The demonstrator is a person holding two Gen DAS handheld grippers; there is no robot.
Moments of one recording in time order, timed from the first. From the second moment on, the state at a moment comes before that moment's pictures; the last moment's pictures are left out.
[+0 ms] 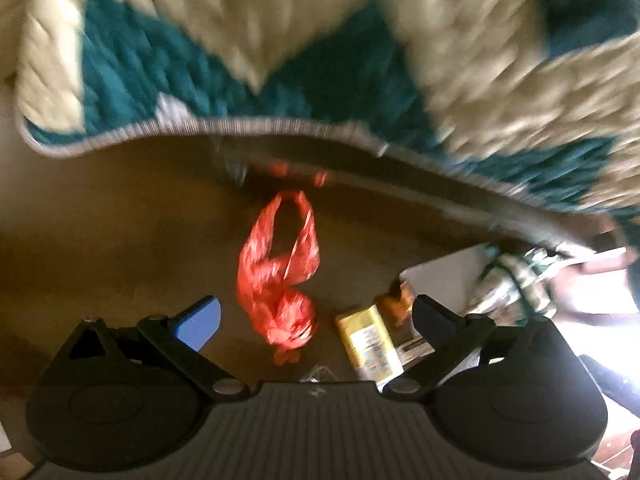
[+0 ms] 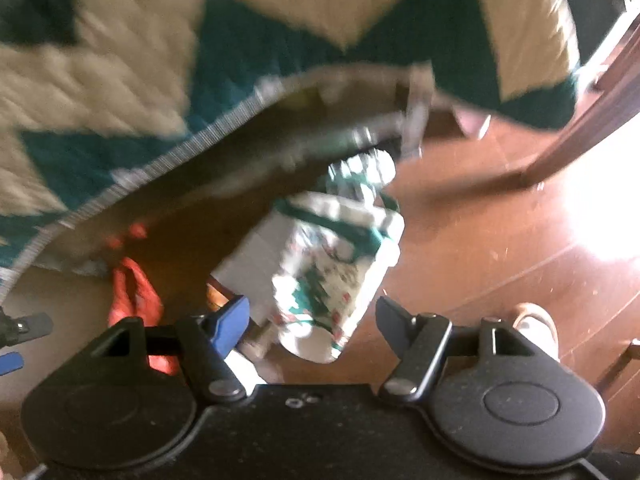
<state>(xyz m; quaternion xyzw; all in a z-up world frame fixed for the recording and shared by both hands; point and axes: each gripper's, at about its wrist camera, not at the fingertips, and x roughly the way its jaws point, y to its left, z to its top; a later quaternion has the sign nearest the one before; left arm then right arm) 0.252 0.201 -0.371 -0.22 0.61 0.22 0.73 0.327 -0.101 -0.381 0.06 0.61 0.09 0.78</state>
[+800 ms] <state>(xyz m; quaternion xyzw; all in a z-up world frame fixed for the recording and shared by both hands) 0.253 0.227 -0.577 -0.26 0.72 0.22 0.60 0.362 -0.105 -0.534 0.11 0.69 0.03 0.71</state>
